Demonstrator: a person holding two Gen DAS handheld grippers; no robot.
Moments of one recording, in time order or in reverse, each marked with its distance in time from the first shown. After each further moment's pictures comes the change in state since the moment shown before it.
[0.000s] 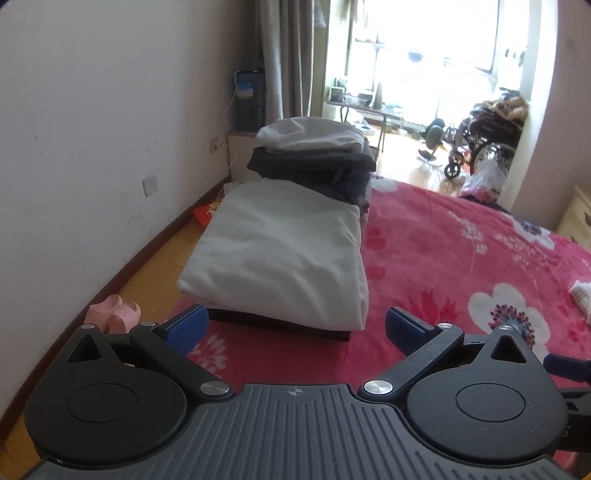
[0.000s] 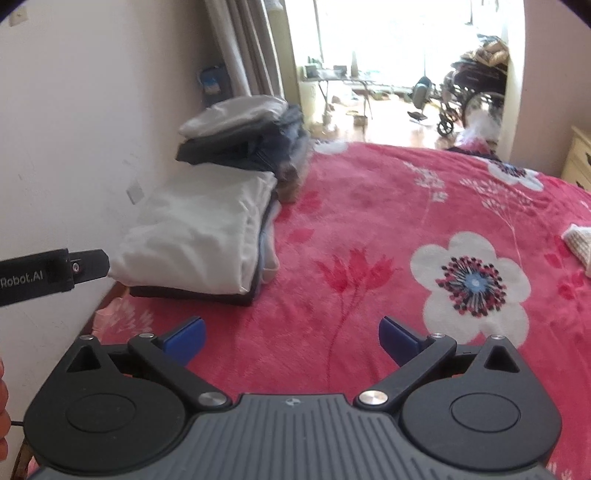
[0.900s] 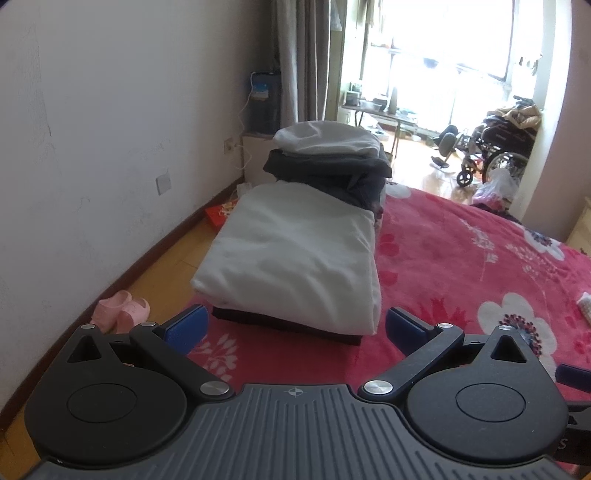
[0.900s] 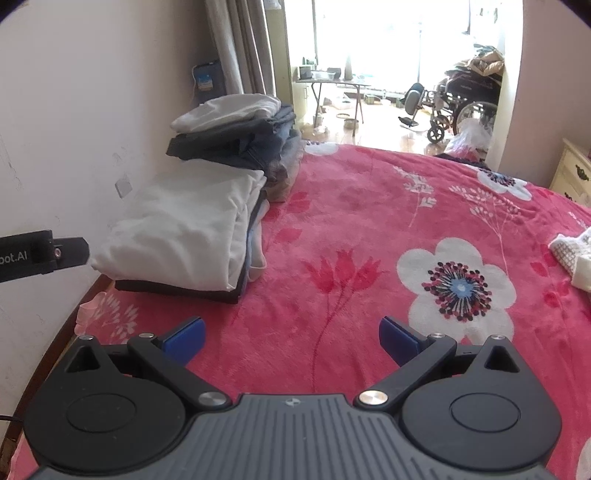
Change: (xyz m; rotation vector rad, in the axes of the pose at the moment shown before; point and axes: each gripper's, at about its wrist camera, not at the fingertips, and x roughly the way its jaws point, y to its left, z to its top) left arm -0.008 0.008 0.002 -0.042 -0.021 0.033; right arm -0.003 0.002 -0.003 -0.036 -0.009 -0.046
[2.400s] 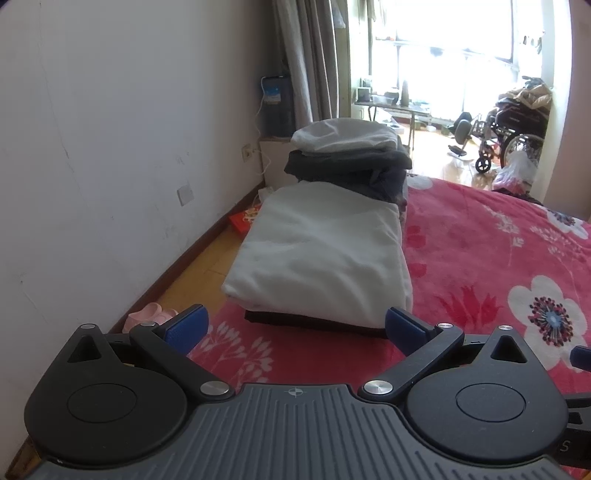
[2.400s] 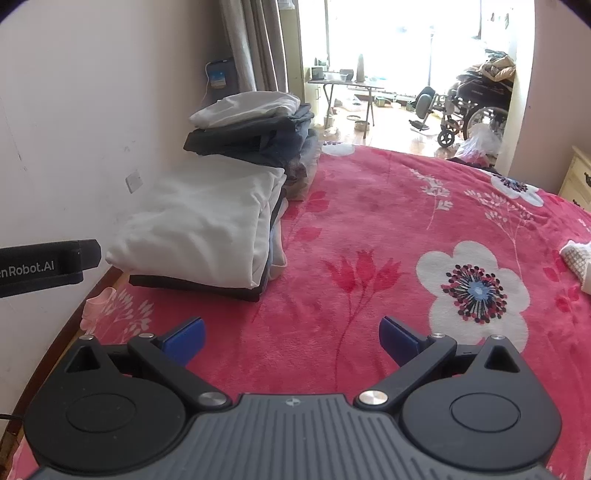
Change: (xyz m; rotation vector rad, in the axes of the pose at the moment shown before) left arm -0.001 0.009 -0.001 0.076 0.007 0.089; right arm 0.003 0.028 -0.005 -0.034 -0.004 0.022
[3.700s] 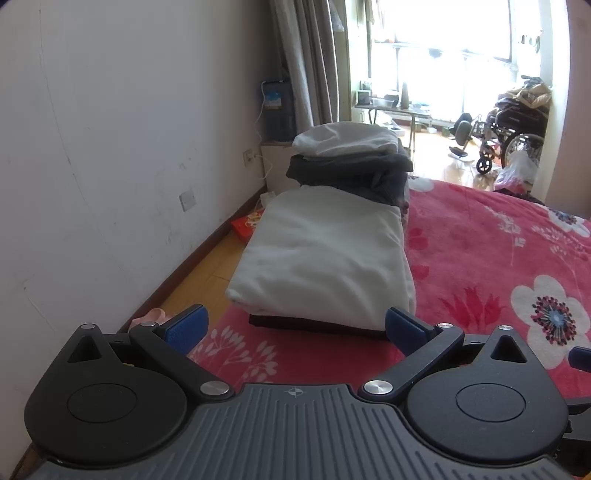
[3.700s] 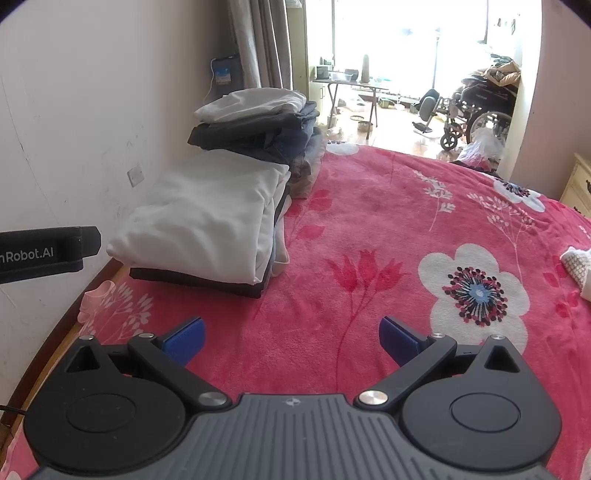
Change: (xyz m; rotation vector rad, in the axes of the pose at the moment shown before) left arm -0.002 0.001 0.000 0.013 -0.012 0.005; right arm 0.001 0.006 -0.003 -0.033 0.007 -0.001
